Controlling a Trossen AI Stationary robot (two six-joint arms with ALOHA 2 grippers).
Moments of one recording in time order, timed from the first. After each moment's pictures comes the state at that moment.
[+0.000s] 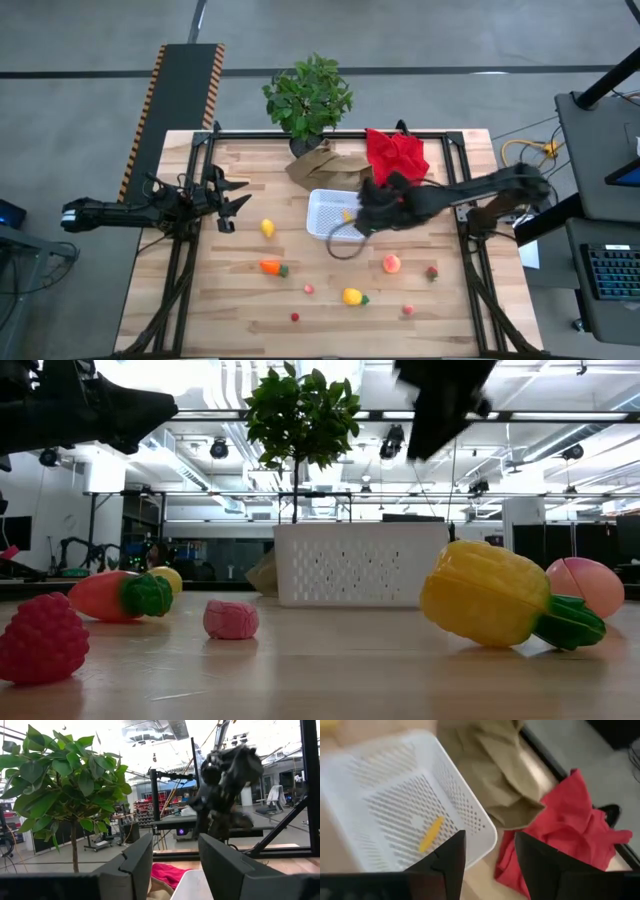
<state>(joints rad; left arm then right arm) 0.04 0.30 0.01 0.56 -0.20 0.20 0.20 1.53 1.31 -1.00 0.68 0.68</state>
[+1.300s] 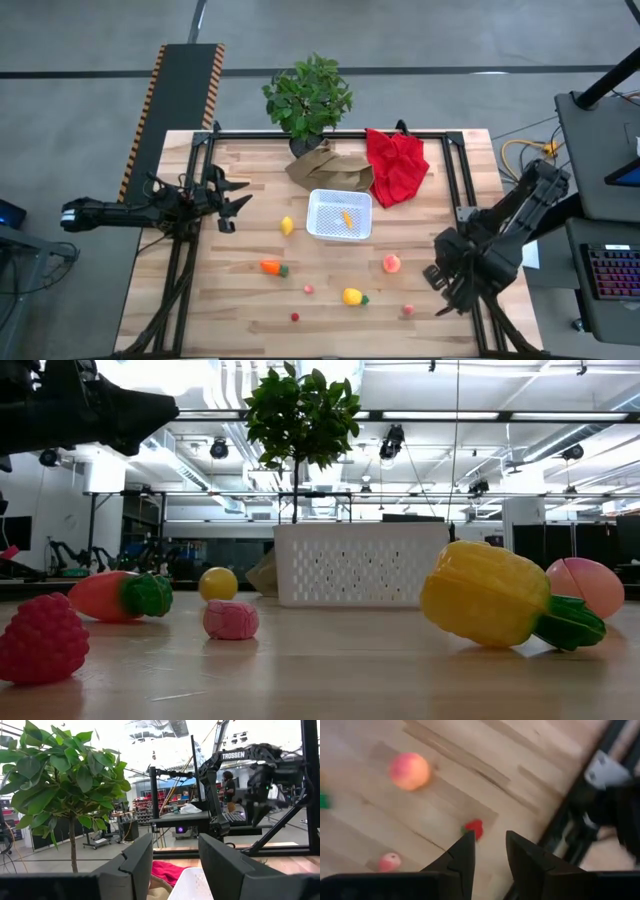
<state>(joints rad) 0.04 0.31 0.01 0.56 -0.20 0.19 0.88 1.40 1.22 -1.57 0.23 1.92</state>
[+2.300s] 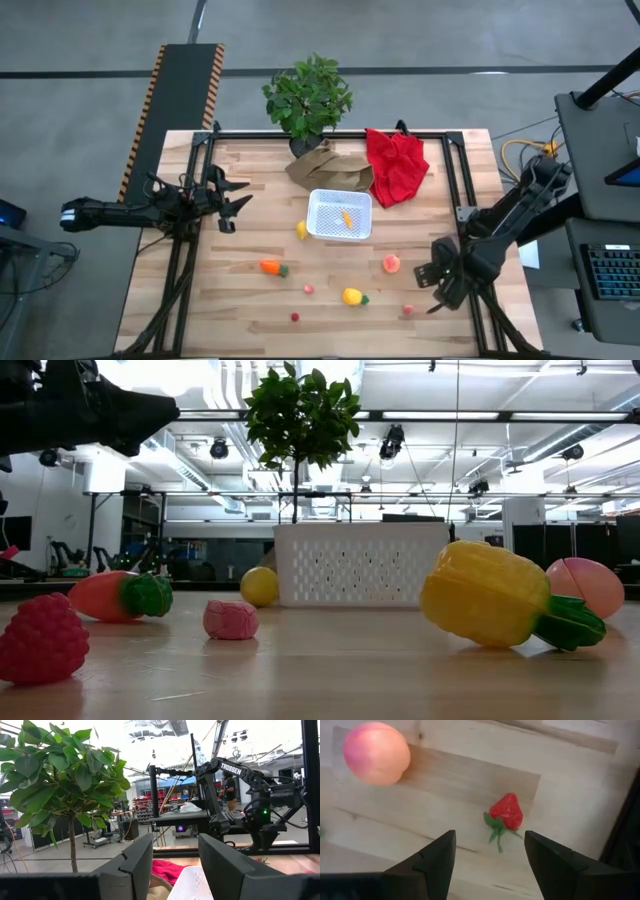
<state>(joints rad) 0.04 0.32 0.00 0.56 -0.20 0.19 0.88 1.34 0.82 -1.03 0.16 2.22</state>
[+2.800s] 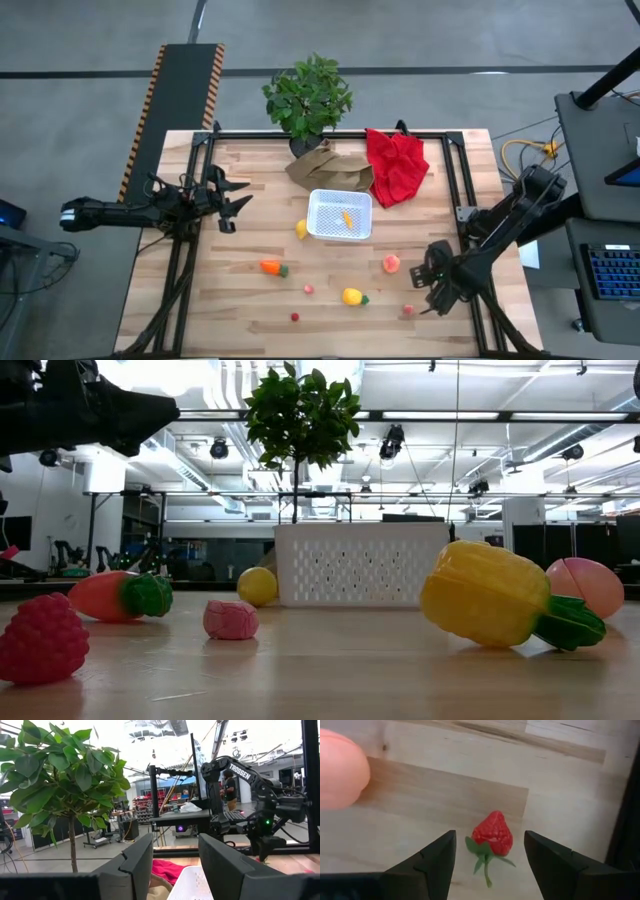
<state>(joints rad) 0.04 0.32 0.01 0.56 -0.20 0.19 0.87 1.49 0.81 -1.02 0.16 2.25</state>
